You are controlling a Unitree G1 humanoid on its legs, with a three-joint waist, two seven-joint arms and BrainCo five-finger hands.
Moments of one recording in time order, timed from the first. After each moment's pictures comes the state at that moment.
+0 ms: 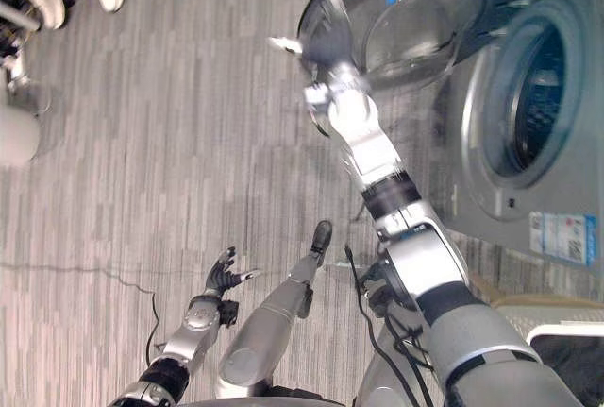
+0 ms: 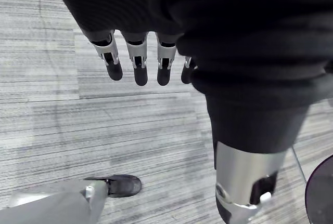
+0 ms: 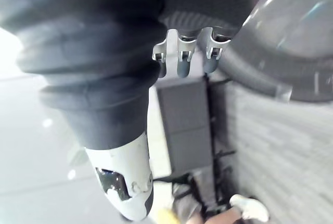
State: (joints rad) left arm -0.15 0.08 -0.16 0.73 -0.01 -0.10 0.21; right arm -1.17 -0.20 0.29 0.58 0.21 -0.11 -0.26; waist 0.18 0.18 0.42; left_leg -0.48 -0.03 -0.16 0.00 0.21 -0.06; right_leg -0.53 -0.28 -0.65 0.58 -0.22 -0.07
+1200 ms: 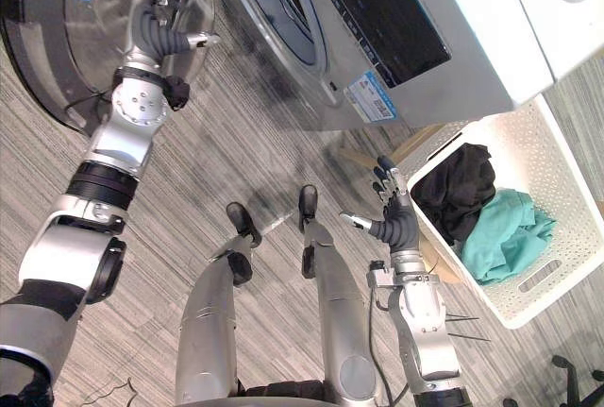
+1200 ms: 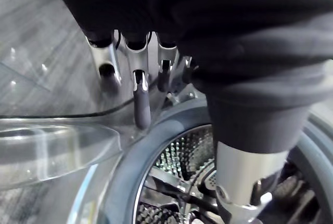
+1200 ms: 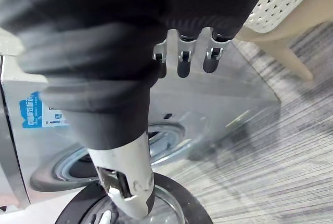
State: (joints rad) left arm -1.07 0.45 -0.19 0.70 0.17 -0.10 0.31; right arm 0.11 -0.18 0.07 -0.23 0.22 -0.19 -0.06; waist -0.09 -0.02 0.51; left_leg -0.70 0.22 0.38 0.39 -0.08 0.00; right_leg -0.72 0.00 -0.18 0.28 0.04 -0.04
